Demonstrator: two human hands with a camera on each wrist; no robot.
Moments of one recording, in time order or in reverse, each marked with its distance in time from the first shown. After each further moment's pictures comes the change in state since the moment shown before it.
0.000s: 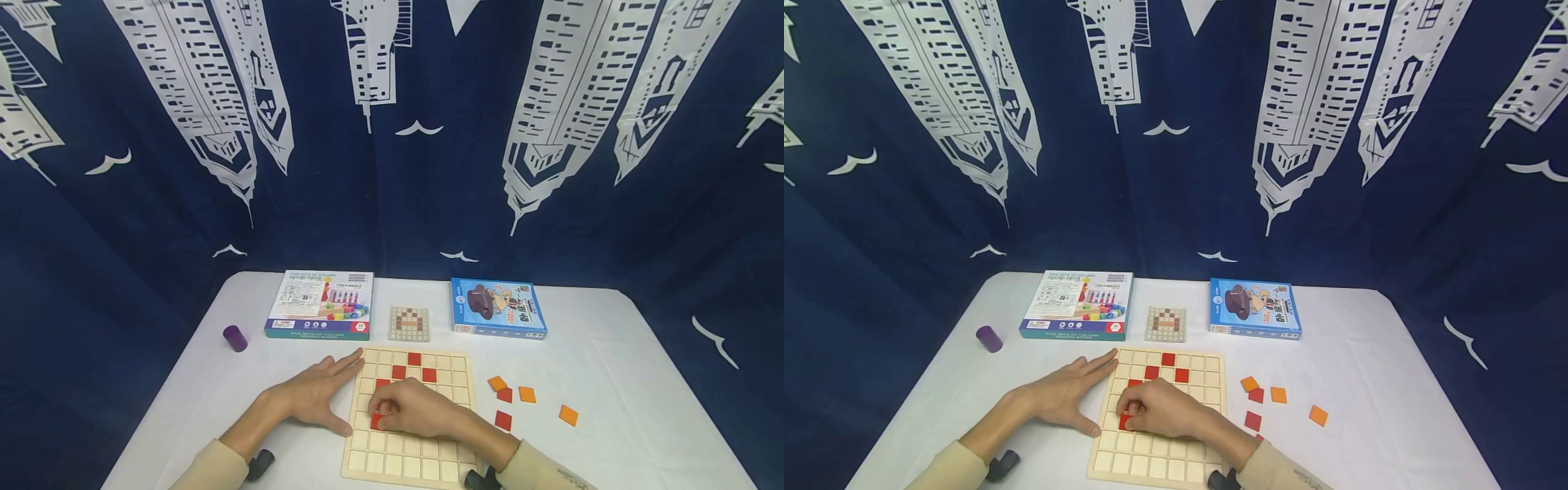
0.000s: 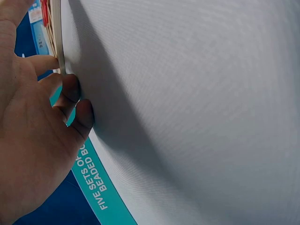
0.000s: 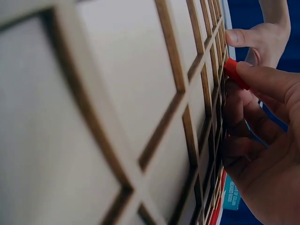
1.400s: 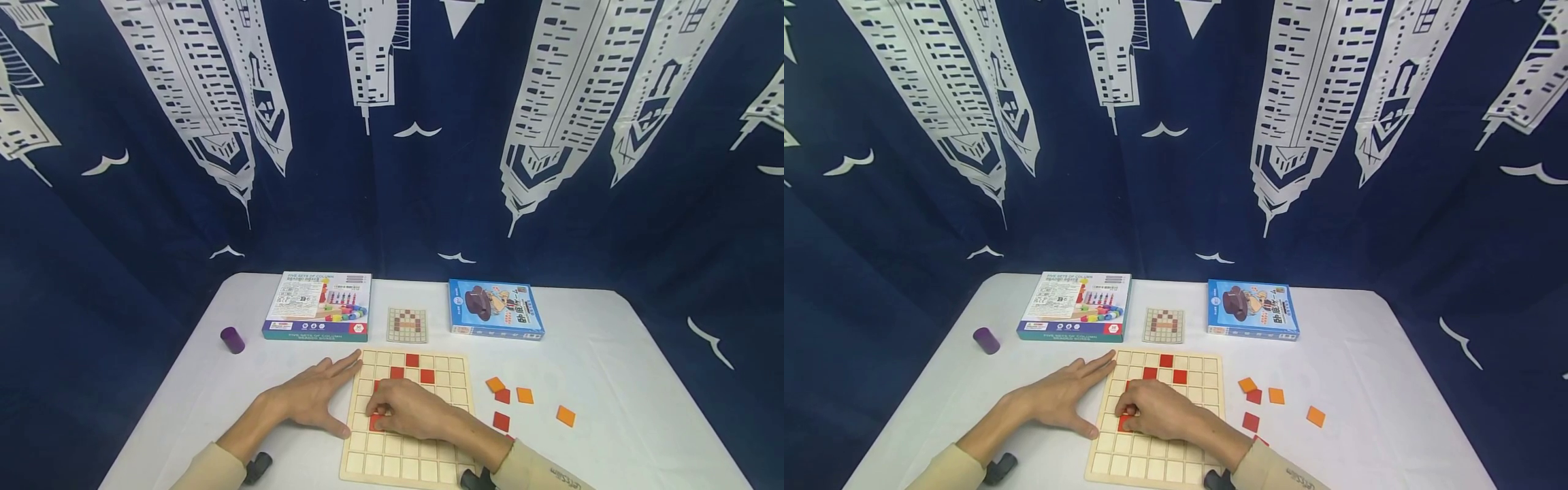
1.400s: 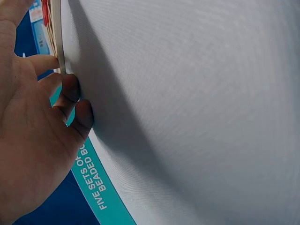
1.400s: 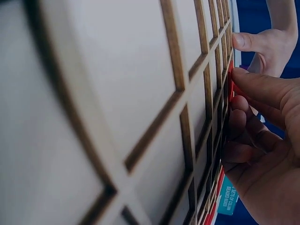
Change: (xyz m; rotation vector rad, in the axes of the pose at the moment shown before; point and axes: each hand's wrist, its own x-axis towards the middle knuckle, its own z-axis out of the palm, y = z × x) left_hand 0.000 -0.002 0.001 0.030 0.014 0.009; right_hand 0.007 -0.010 0.002 -0.216 0.016 -0.005
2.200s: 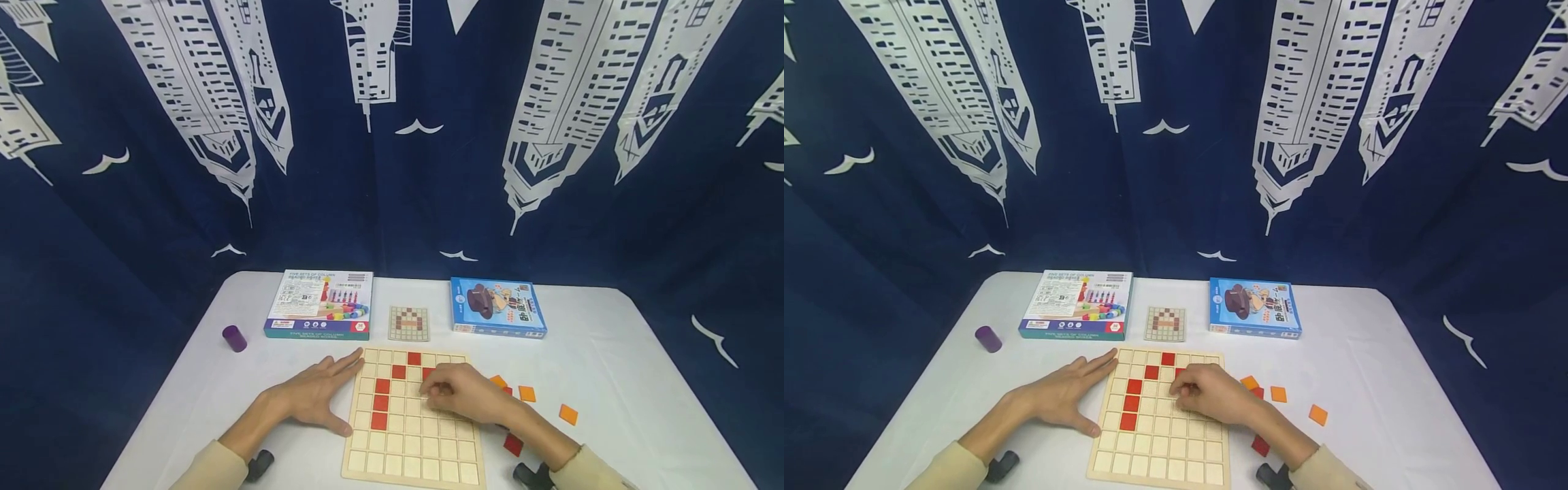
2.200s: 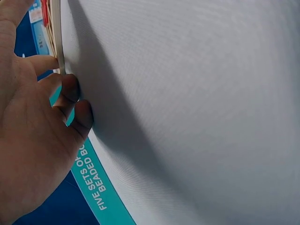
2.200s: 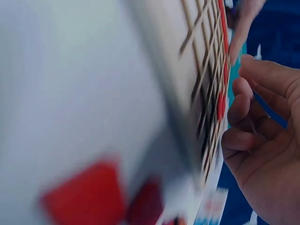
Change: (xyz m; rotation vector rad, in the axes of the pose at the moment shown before) left_hand 0.001 -0.002 0.002 0.005 0.001 -0.001; right_hand -0.061 0.052 -0.045 0.141 0.090 0.117
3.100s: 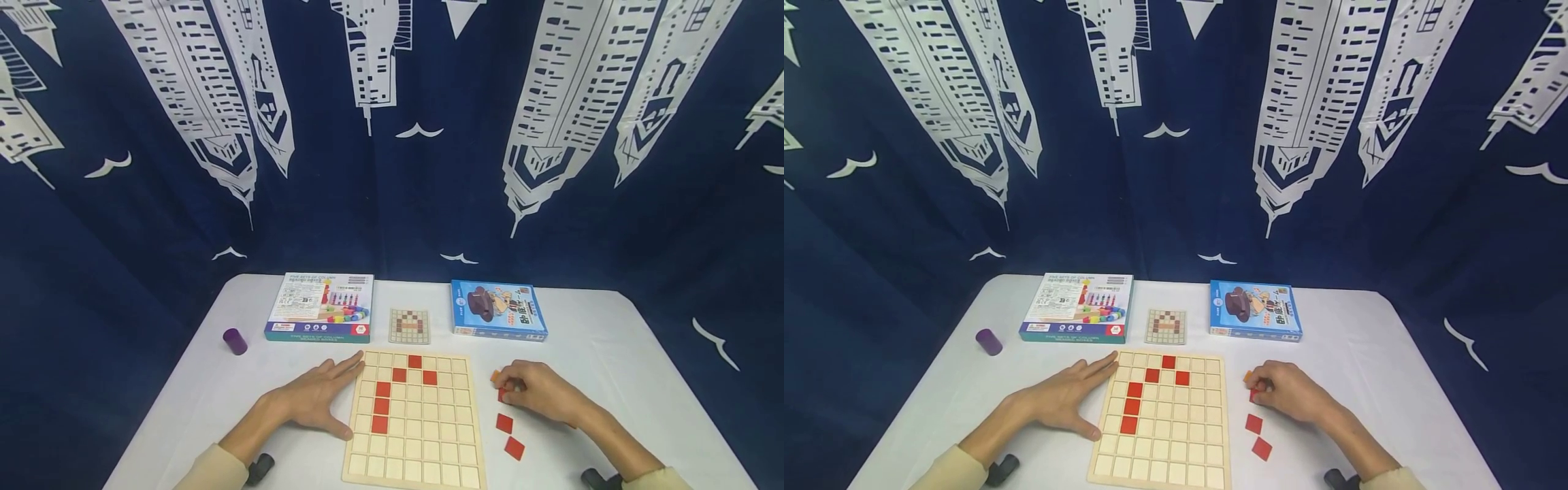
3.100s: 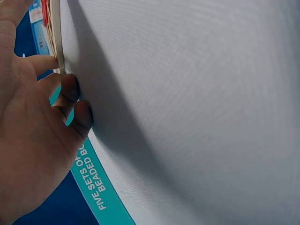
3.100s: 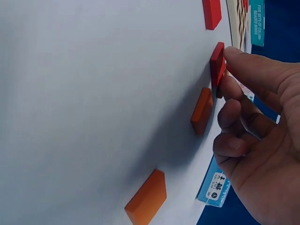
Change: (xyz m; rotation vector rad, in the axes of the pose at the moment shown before) left_hand -0.001 0.001 -0.001 0.003 0.010 0.008; right_hand -0.067 0.063 -0.056 -0.152 0.094 0.342
